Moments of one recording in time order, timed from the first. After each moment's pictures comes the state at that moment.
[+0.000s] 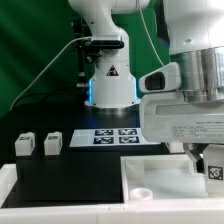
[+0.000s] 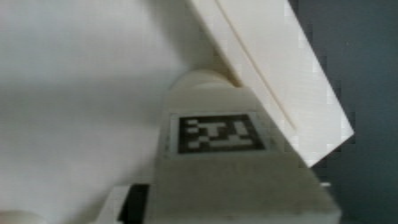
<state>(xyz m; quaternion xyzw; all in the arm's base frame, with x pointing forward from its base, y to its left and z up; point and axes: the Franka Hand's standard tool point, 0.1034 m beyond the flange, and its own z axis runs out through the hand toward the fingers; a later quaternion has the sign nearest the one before) 0.636 0.107 0.061 -0.93 0.35 -0.04 0.08</state>
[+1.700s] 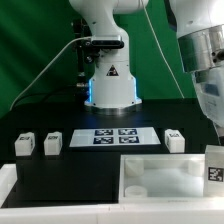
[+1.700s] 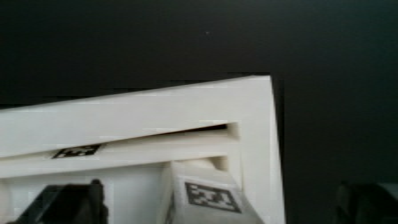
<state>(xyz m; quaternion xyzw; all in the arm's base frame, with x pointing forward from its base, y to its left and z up) 0.630 0.135 0.086 -0.68 0.73 0.00 0.14</state>
